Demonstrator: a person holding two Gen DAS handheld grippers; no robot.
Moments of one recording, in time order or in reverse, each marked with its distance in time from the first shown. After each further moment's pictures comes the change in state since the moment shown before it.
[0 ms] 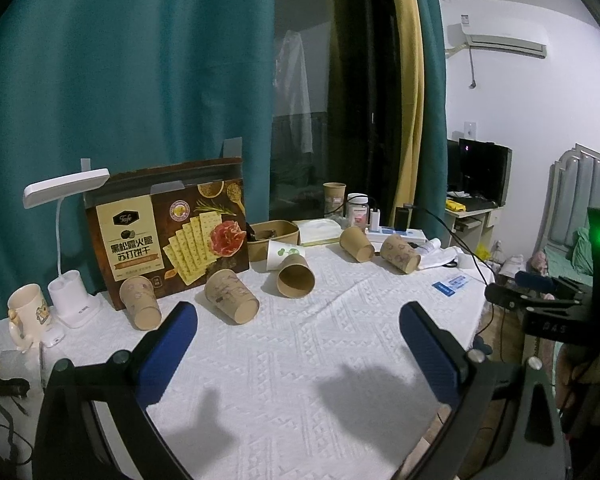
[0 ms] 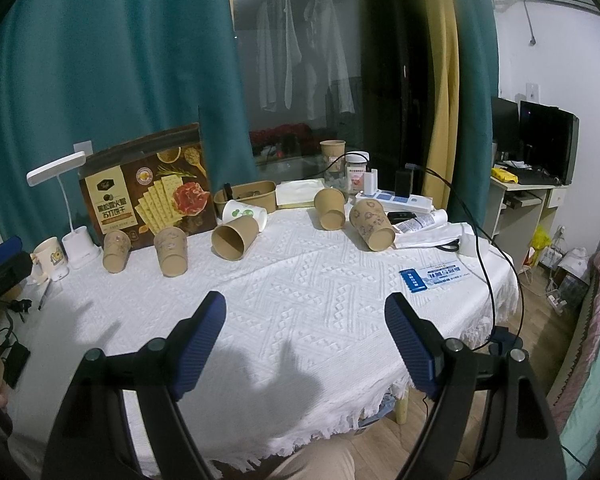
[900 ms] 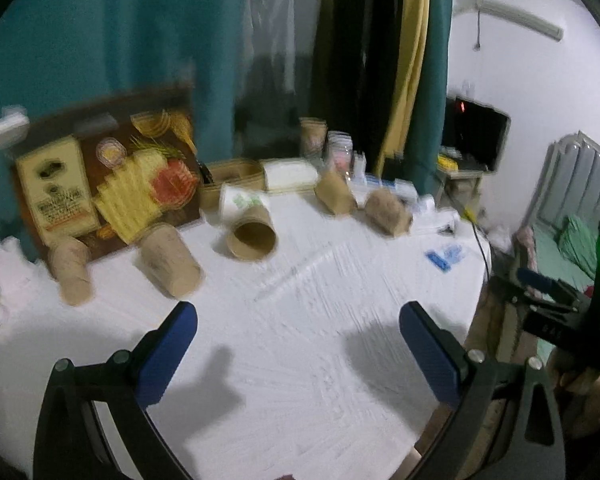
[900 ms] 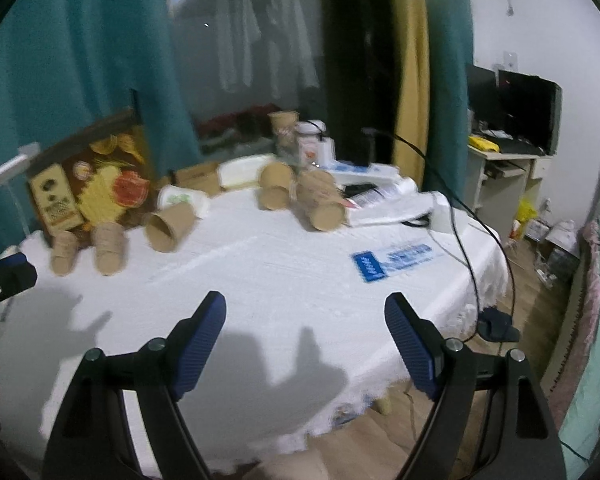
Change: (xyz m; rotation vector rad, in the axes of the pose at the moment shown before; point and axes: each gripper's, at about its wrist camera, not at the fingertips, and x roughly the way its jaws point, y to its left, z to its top) left arm 0.132 -0.036 0.003 -0.033 0.280 -0.107; right arm 0.082 -0.078 -0.004 0.078 0.087 -0.096
